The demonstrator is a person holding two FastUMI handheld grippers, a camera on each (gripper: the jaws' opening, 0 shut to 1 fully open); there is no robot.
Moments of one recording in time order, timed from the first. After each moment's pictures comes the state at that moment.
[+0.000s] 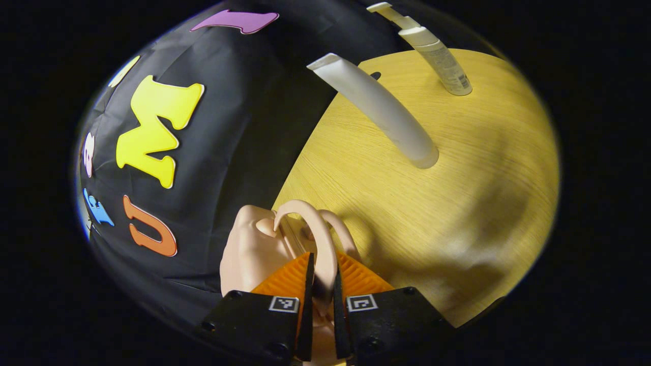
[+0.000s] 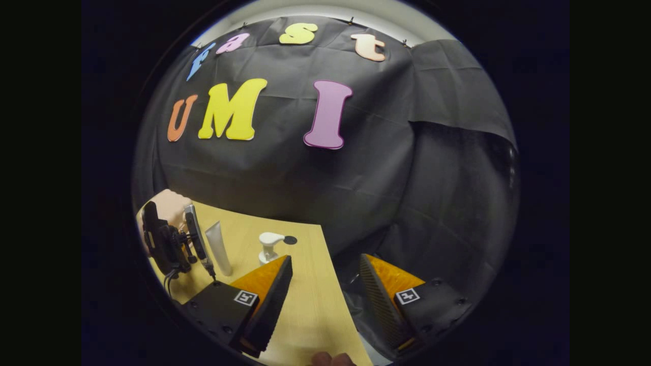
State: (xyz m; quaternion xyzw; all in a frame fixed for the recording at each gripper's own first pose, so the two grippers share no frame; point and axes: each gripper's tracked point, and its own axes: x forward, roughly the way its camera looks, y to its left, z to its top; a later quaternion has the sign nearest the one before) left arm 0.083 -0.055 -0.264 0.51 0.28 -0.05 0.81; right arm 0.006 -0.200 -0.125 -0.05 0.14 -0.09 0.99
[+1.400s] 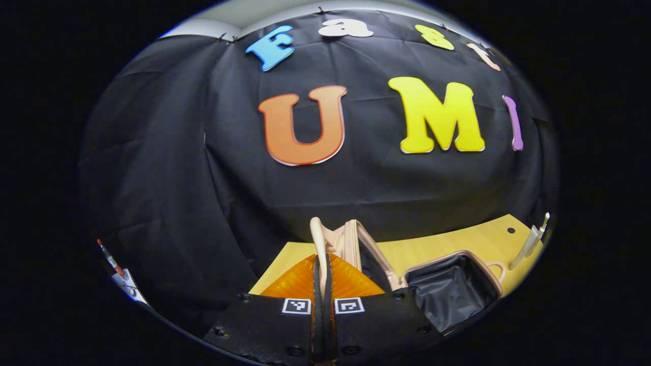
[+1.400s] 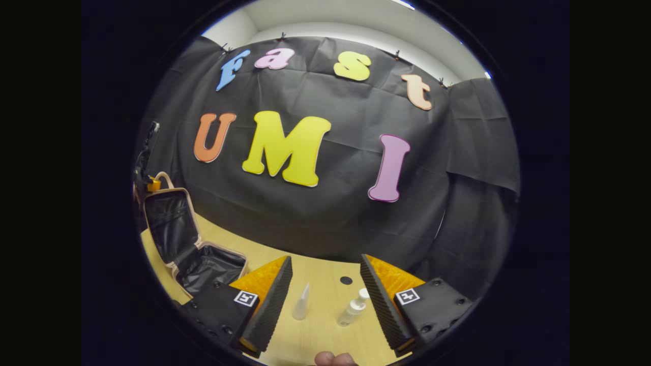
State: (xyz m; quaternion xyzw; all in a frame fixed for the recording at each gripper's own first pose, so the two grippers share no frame) left arm 0.066 0.359 -0.099 0.04 0.12 0.11 0.99; right arm 0.019 0.041 -0.022 -0.10 0.07 -0.01 0.99
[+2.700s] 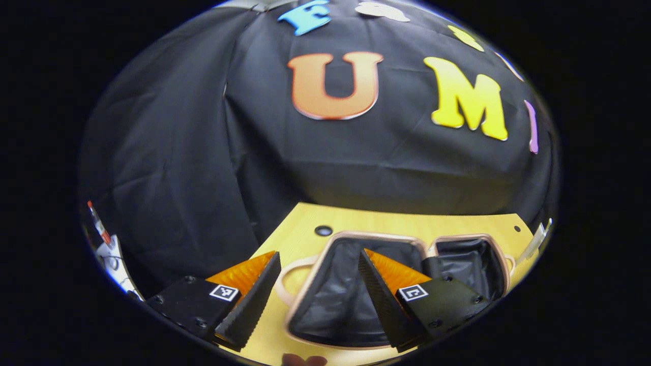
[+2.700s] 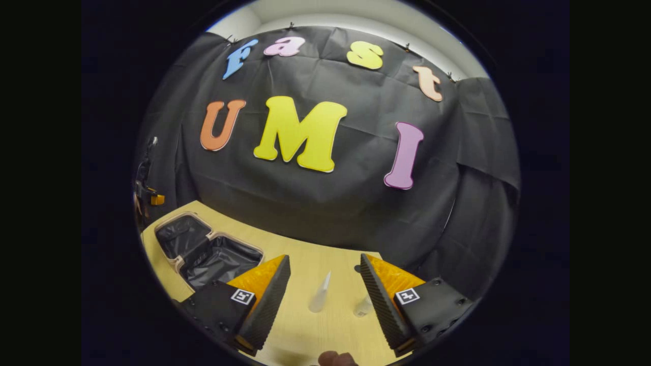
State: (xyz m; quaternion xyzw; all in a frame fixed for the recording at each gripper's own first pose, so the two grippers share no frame) left arm 0.034 0.330 -0.135 0.00 0.16 0.11 0.98; right arm 0.020 0.050 -0.056 -0.08 0.10 0.00 0.99
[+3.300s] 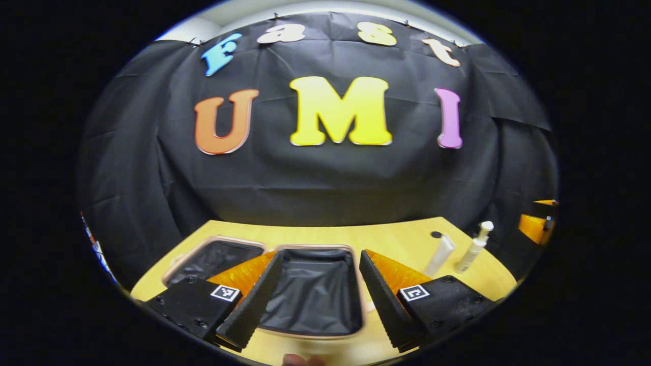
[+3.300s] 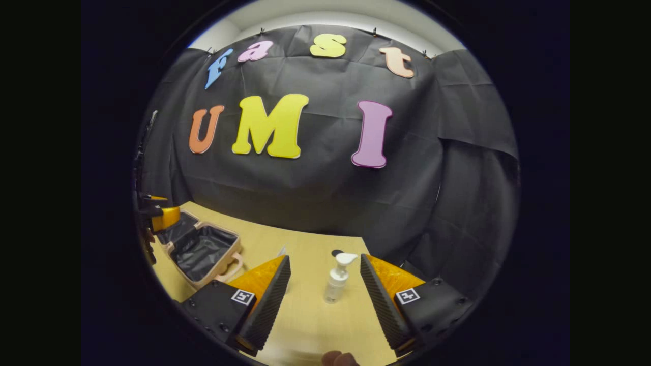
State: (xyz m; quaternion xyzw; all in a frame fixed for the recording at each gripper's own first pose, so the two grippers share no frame) left arm 0.001 -0.021 -0.131 0.02 0.13 -0.03 0.99; right arm -0.005 -0.077 -0.094 -0.04 0.12 -0.01 0.99
